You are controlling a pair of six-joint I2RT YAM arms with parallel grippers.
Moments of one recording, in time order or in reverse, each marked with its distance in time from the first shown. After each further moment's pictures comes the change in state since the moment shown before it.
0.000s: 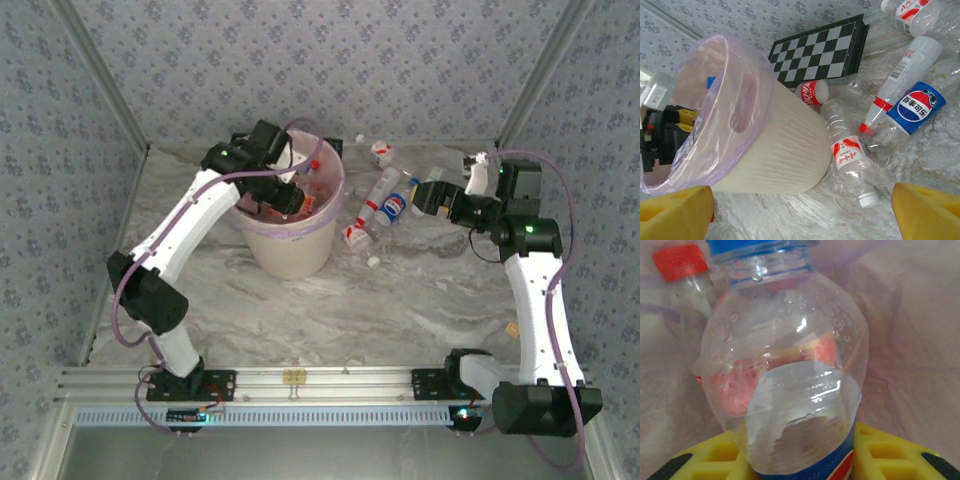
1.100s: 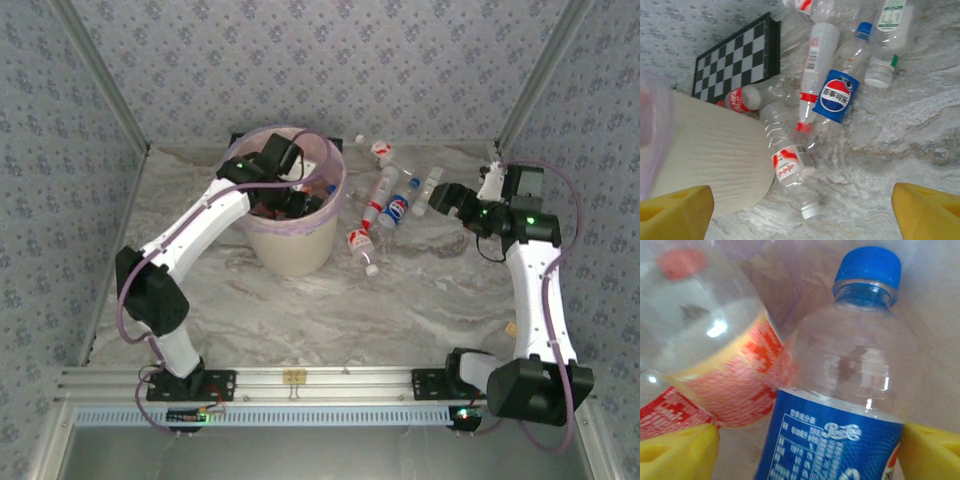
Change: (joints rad) left arm -0.041 -0.009 -0.129 0.175 0.028 -0.117; right arm -0.105 0.082 -0.050 -0.039 0.185 0.039
